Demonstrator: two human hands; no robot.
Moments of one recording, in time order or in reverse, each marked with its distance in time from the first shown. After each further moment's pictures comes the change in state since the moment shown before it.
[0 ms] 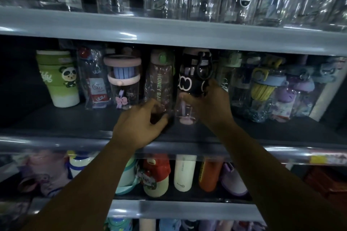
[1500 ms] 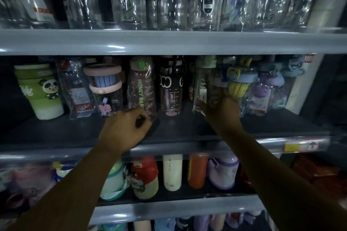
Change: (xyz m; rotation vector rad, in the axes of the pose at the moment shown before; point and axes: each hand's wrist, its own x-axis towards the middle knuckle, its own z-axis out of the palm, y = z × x) left_hand -0.001 0.019 -0.004 0.044 -0.023 0.022; right_hand -0.004 0.065 -0.060 -0.246 0.151 -0.015
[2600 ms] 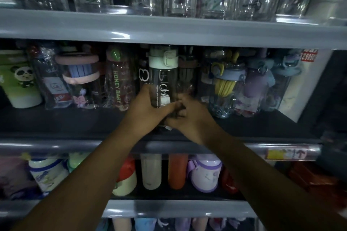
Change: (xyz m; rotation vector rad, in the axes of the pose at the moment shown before) left_hand 0.038 0.098 0.056 -0.603 0.007 -0.176; right_hand -0.010 0.001 -0.012 0.397 -0.534 -0.045
